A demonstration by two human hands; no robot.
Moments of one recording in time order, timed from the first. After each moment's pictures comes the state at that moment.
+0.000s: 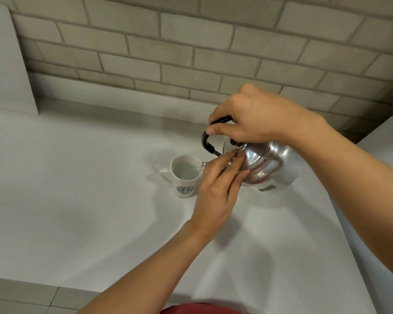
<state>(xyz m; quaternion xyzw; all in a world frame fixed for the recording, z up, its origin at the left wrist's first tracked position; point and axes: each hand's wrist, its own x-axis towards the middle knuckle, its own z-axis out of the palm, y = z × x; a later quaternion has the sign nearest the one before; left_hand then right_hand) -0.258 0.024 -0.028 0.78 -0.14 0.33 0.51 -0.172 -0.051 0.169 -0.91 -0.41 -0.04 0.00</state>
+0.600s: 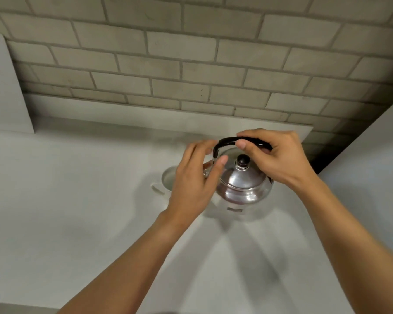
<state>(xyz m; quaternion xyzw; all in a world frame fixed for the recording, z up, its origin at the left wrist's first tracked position) -0.235 0.054 0.020 0.80 -0.11 0.25 0.53 -0.186 -0.145 0.082 -0.88 -0.25 -0.21 0.34</state>
